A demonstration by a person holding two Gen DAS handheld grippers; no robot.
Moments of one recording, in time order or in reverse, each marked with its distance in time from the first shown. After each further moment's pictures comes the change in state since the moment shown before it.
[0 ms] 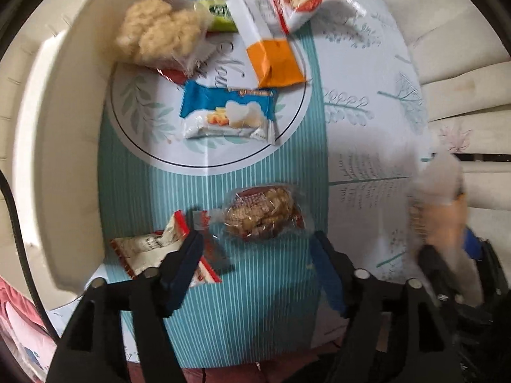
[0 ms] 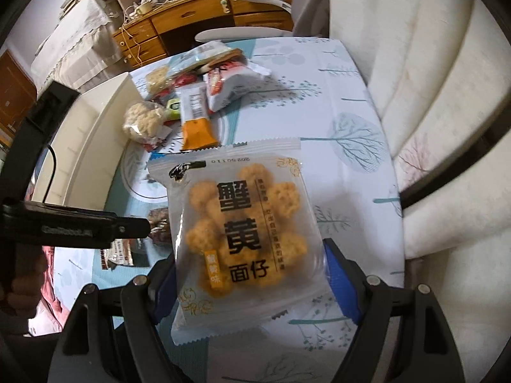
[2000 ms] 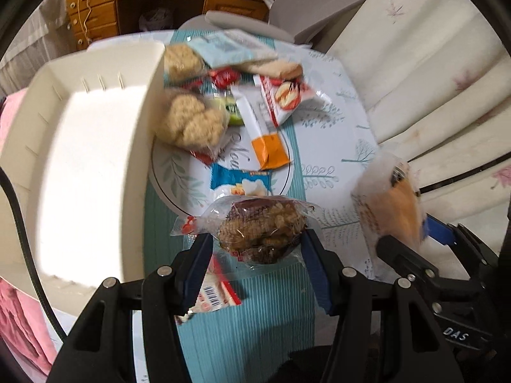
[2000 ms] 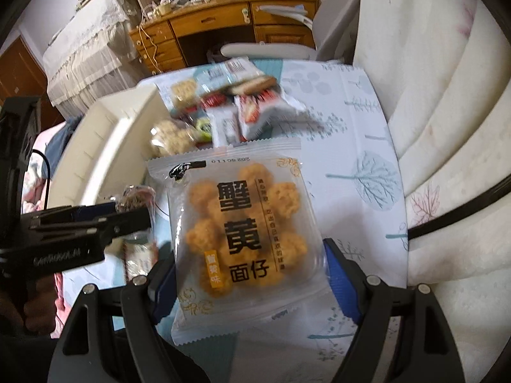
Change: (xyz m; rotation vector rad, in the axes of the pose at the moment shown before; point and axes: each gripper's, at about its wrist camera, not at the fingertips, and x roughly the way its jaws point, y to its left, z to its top) left arm -0.104 0.045 -0.025 0.058 -0.352 -0.126; right arm -0.025 0.047 0.035 -0.068 -0.041 0.016
